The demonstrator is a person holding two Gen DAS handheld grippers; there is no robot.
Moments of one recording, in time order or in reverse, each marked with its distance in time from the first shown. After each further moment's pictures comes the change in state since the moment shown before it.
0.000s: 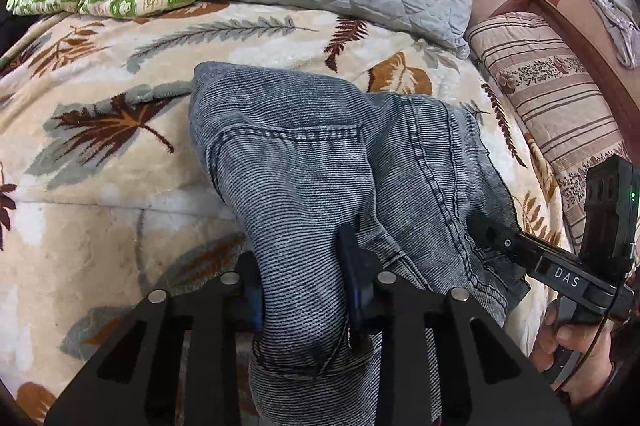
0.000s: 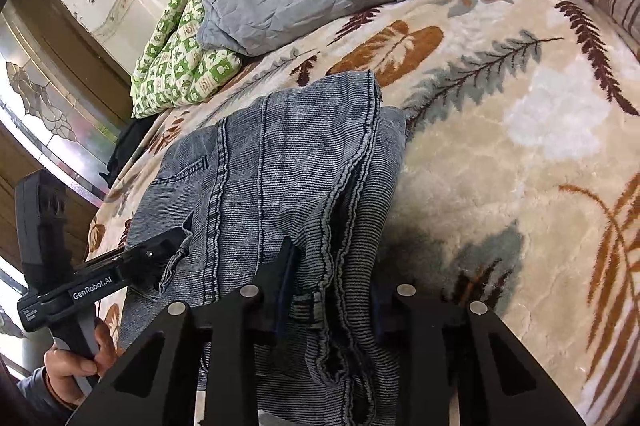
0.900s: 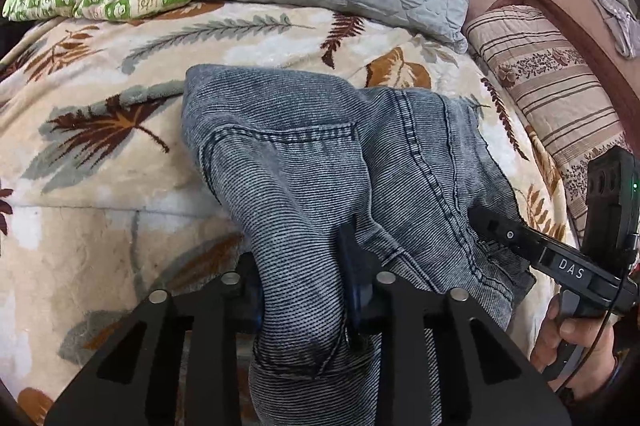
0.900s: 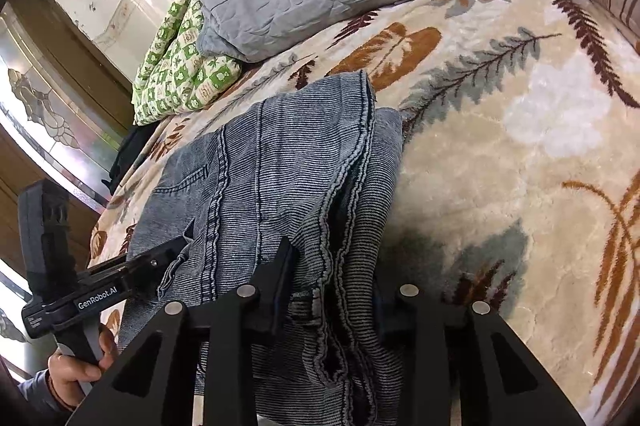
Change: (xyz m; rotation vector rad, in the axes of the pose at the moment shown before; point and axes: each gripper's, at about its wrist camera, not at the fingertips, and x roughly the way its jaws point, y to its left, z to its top) left arm 0.004 -0.001 -0.002 0.020 -0.004 0.002; right arm 0.002 -0.003 -0.002 0.015 -0.022 0.014
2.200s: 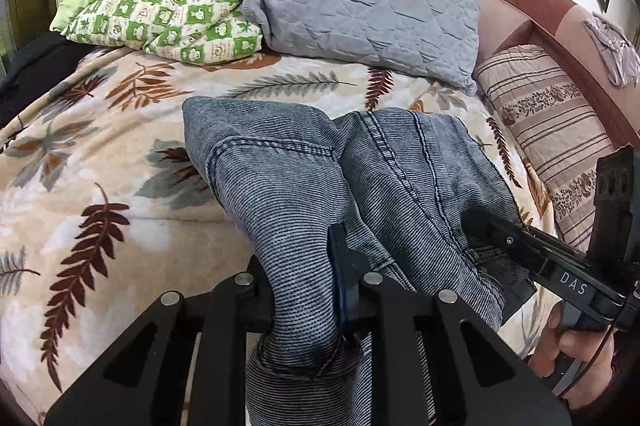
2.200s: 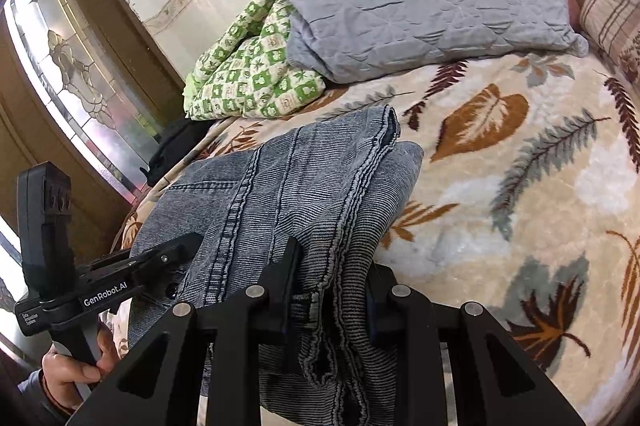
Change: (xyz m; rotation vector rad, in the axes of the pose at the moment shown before) left arm -0.100 0.051 0.006 -0.026 -0.097 0.066; right arm -0.027 0.126 0.005 -0.140 -0.068 0.055
